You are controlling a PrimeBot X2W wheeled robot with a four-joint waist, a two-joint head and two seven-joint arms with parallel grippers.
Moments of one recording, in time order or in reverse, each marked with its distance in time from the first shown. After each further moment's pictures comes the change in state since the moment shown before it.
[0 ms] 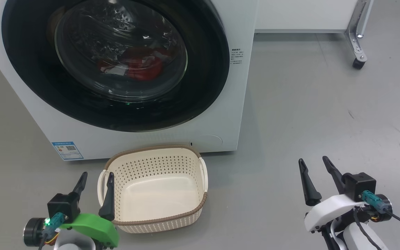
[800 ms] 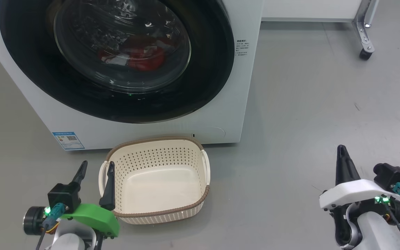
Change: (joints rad) left arm -0.040 -0.006 0.004 0.005 0.024 0.000 0.000; right arm -0.038 0.037 -0.117 -0.002 0.200 0.059 -0.001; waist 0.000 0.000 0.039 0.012
